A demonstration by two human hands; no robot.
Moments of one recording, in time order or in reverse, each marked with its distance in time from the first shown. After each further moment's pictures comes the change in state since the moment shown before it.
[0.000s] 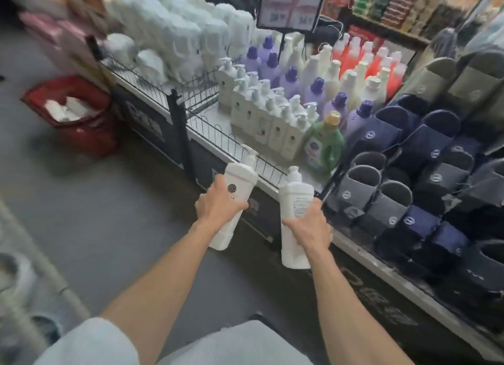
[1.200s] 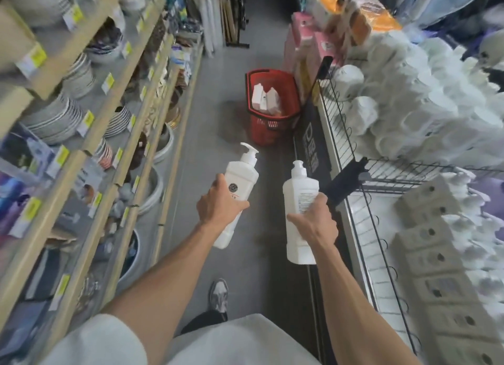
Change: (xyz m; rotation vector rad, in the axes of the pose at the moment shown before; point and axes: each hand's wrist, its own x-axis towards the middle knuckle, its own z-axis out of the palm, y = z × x) left_hand 0.179 -0.271 -0.192 -0.159 0.527 -0.797; right_hand 0.078 -0.440 0.245 -0.209 -0.481 -0.772
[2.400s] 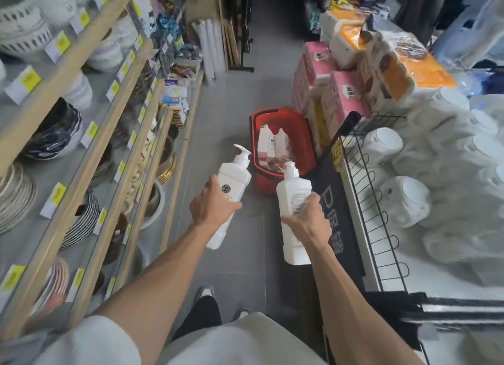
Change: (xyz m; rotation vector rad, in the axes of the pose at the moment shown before) left_hand 0.469 0.112 -0.034 0.062 0.022 -0.011; right_hand 0.407 -0.262 0.040 -0.018 -0.069 0.009
